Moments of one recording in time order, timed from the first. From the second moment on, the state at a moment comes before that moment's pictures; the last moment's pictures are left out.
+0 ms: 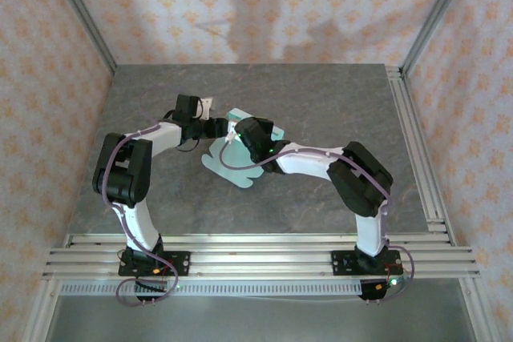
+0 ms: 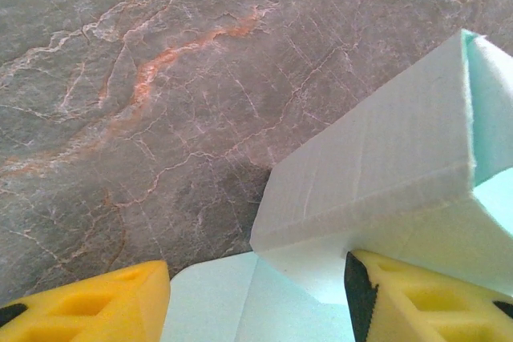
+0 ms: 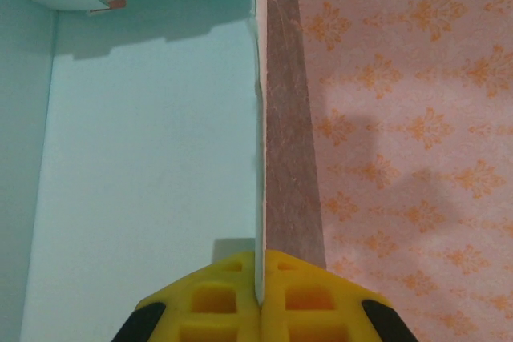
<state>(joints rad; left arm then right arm) -0.15 1.84 1.08 -0.09 0.41 -0.28 0.86 1.92 1.24 0.08 0.72 -0.96</state>
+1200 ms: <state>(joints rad) -0.12 1.88 1.10 -0.05 0.39 -0.32 0.84 1.99 1.33 0.03 0.76 -0.85</state>
